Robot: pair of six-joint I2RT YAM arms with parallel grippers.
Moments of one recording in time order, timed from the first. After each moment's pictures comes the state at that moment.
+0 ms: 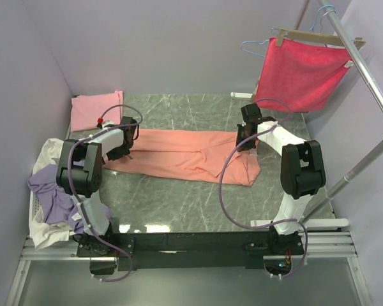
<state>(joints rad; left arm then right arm) -0.16 1.87 1.19 -0.70 -0.78 -0.75 0.20 1.84 1.30 -0.59 0.00 0.35</state>
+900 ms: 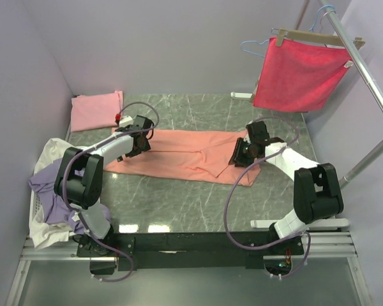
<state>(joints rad) -0.34 1.75 1.15 -0.55 -0.61 -0.74 0.22 1.56 0.96 -0.46 -0.20 0.50</state>
